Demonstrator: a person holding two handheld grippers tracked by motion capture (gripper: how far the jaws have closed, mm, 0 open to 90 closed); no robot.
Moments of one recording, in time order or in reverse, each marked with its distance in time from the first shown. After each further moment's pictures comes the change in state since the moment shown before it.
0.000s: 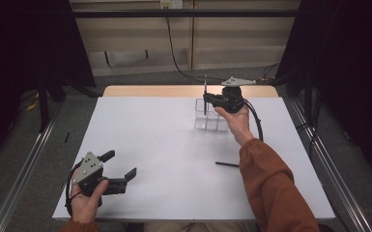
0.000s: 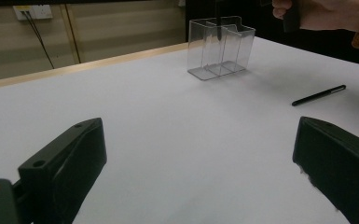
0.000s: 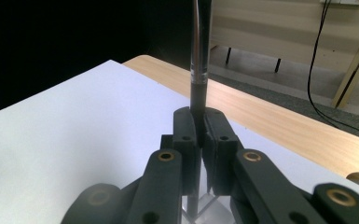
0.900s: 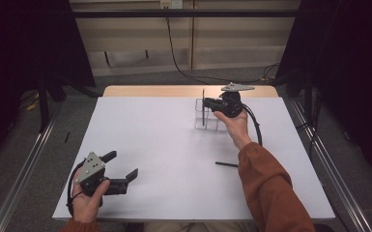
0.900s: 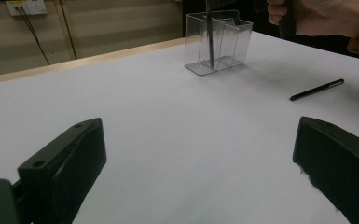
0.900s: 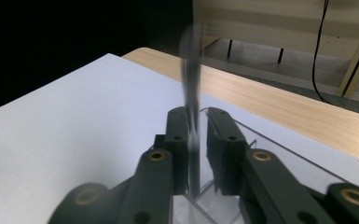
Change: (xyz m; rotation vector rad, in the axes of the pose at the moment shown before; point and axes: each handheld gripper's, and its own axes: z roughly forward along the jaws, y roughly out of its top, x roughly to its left) left arm 0.000 -0.001 0.003 0.021 -0.008 0.006; right arm -0.003 -0.017 0.006 0.010 0.002 0.041
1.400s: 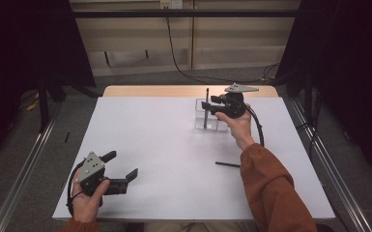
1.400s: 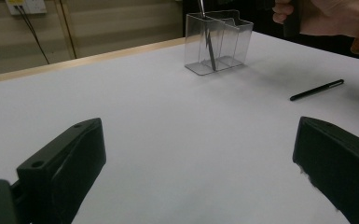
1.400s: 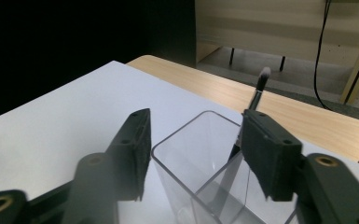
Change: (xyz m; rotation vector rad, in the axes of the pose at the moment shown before) left arm 0.000 0.000 0.000 -0.002 -0.012 -0.010; right arm 0.000 -0.001 -0.010 -0.034 0.016 -0.006
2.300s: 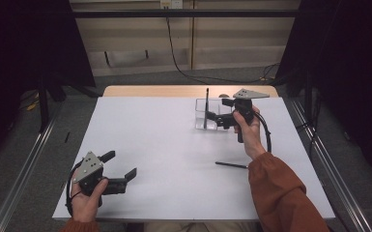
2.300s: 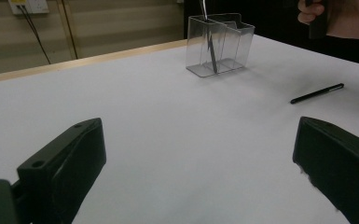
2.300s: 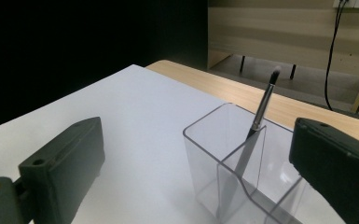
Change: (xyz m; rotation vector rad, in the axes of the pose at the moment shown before) left arm 0.002 0.001 -0.002 -0.003 0.015 -0.004; right arm 0.012 -0.006 -0.037 -0.039 0.045 -0.008
